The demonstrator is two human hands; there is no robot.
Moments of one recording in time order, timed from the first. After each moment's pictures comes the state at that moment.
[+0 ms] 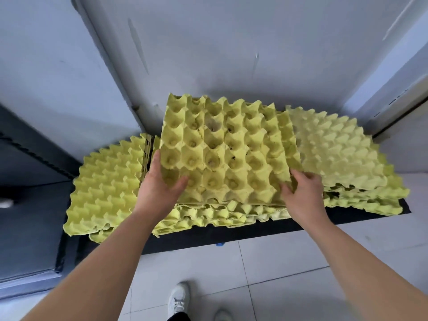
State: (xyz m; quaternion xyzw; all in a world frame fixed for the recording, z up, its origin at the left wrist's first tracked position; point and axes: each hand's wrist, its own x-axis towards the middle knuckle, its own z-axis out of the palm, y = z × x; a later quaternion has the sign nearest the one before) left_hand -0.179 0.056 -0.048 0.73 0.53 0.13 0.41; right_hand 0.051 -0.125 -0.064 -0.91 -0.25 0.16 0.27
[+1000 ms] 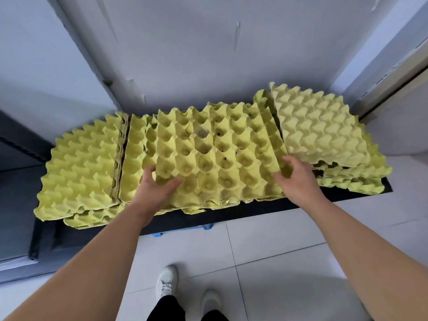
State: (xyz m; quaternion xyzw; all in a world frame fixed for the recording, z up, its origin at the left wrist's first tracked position) left_hand -0.166 0.021 -0.107 0.54 0.55 0.08 0.63; right_hand 0.084 -0.162 -0.090 -0.90 -0.23 0.25 0.25
